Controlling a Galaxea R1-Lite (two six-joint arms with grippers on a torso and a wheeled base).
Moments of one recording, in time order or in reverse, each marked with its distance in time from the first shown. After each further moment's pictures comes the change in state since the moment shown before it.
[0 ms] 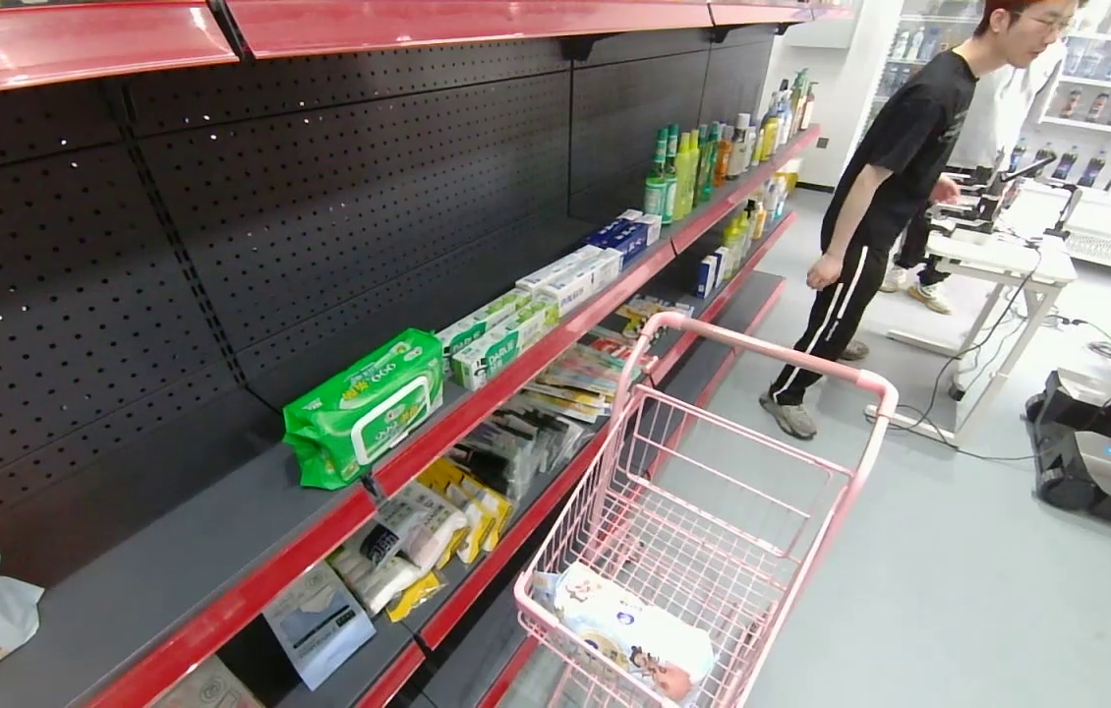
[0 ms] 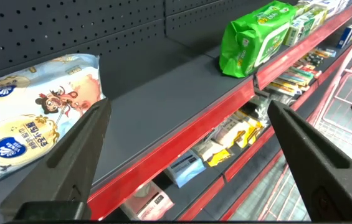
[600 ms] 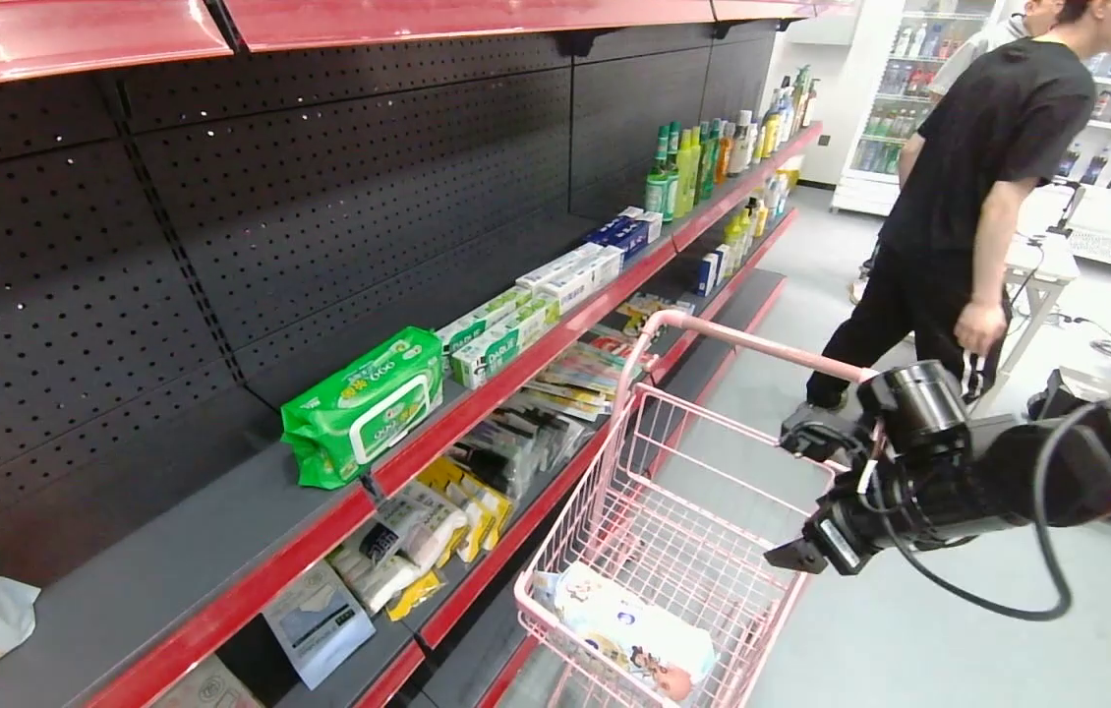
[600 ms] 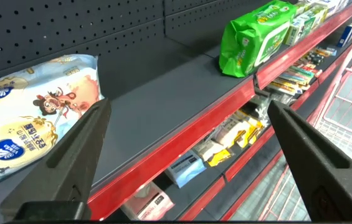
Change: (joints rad) left arm 0.000 0.000 0.001 -0.002 0.000 0.003; right arm 0.186 1.247 -0.330 -0.051 0.079 -0.480
